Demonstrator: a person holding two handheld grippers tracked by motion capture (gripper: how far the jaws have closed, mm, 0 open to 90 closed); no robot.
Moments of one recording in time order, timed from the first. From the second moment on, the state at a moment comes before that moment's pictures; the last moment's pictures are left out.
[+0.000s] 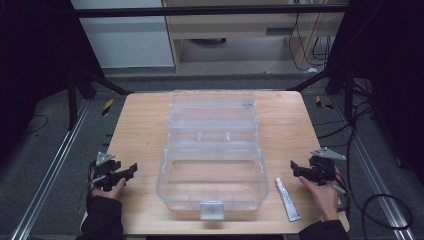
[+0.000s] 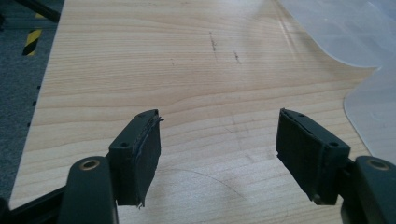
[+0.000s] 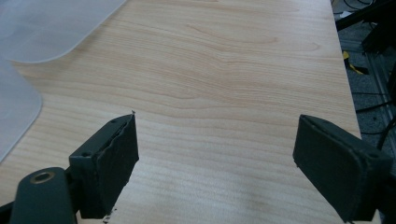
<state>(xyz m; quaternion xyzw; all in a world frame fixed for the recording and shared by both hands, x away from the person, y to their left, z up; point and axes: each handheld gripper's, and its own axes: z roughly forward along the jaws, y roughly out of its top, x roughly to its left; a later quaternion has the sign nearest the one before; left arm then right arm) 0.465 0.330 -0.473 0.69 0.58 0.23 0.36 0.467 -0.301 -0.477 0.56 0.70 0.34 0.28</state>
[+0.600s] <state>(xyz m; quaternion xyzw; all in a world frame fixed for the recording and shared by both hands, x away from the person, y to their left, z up) 0.466 0.325 -0.475 0.71 0.57 0.22 0.35 0.449 -0.285 -0.441 0.53 0.74 0.34 0.25</state>
